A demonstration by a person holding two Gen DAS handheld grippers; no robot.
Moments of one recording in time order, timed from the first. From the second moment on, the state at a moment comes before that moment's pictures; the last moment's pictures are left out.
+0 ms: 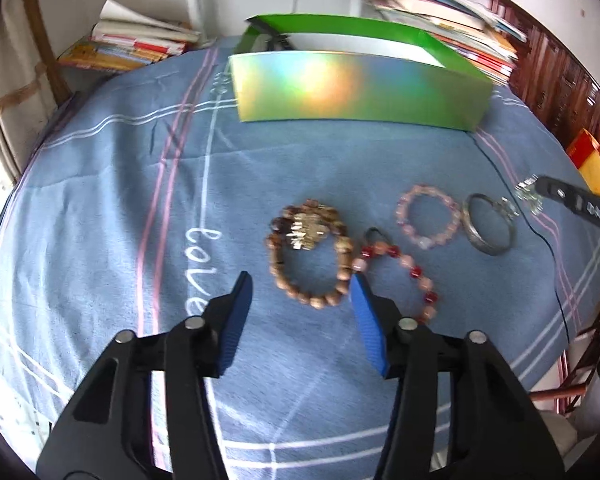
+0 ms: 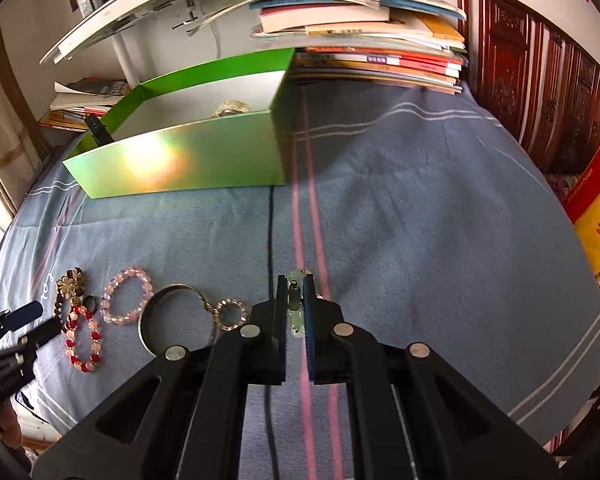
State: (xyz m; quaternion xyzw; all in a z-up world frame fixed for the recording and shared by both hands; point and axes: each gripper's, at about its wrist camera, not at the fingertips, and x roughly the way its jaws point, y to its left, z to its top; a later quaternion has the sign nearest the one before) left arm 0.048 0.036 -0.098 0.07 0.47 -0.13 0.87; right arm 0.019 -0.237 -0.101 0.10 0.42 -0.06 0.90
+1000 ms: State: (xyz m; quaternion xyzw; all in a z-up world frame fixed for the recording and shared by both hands) left arm 0.068 0.039 -0.109 0.07 0.47 -0.13 0.87; right arm 0.023 -0.237 -0.121 0.09 0.44 -0.07 0.89
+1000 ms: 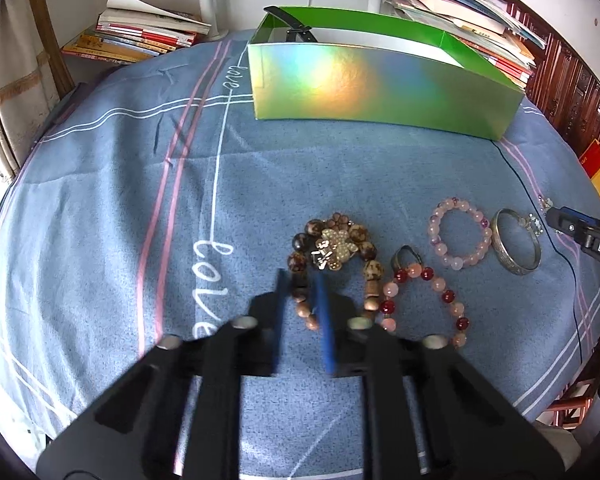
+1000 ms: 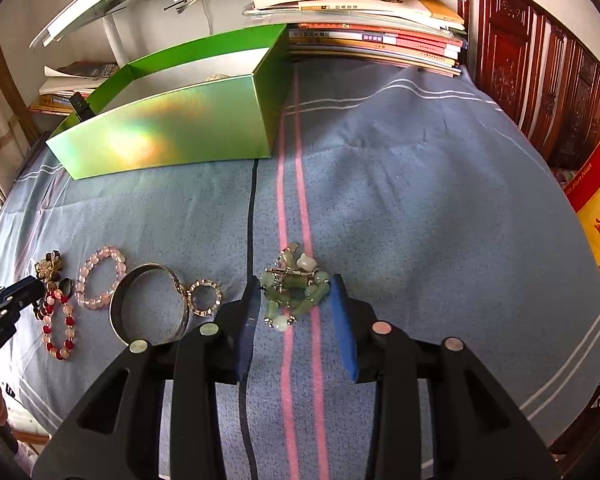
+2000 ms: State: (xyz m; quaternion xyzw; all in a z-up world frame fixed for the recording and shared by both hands) left arm 0.061 0.018 0.006 0.07 0.35 -0.17 0.92; right arm 0.017 -0.214 -0.044 0.05 0.36 -0.02 0.93
